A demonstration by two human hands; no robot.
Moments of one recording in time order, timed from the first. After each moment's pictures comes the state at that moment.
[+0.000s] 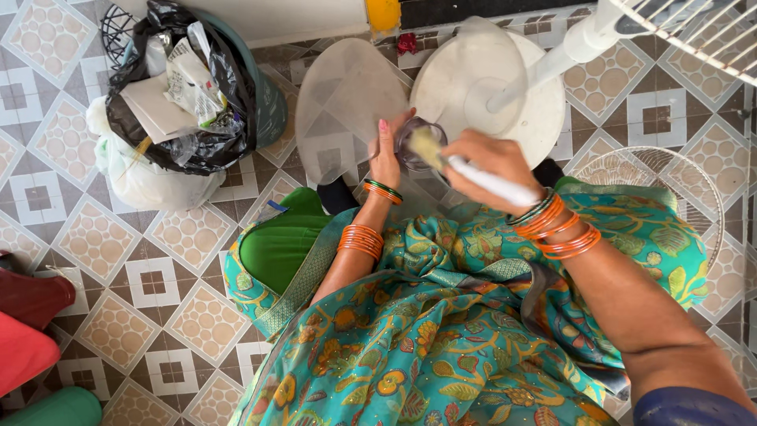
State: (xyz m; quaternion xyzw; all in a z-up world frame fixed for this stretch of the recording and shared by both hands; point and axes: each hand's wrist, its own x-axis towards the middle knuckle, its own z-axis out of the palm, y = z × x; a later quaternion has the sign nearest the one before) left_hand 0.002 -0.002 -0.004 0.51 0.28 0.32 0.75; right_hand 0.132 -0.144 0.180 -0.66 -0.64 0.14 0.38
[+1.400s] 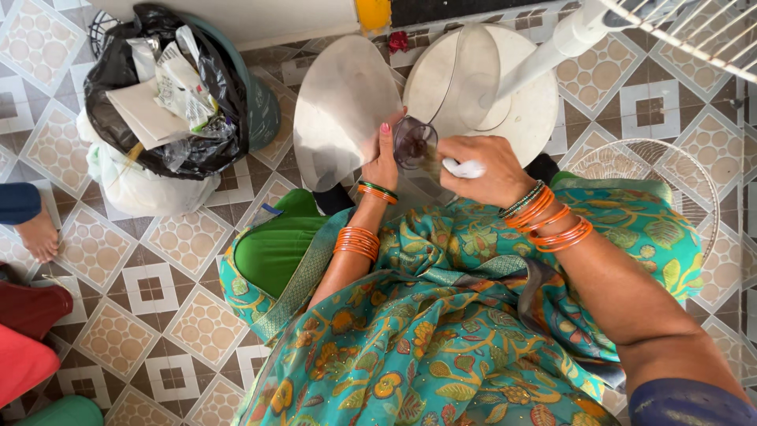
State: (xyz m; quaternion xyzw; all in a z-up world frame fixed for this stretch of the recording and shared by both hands) left_hand -0.001 -0.010 0.022 0.61 0.34 0.28 0.66; right_hand 0.135 -0.141 0.170 -0.70 -0.64 0.14 0.28
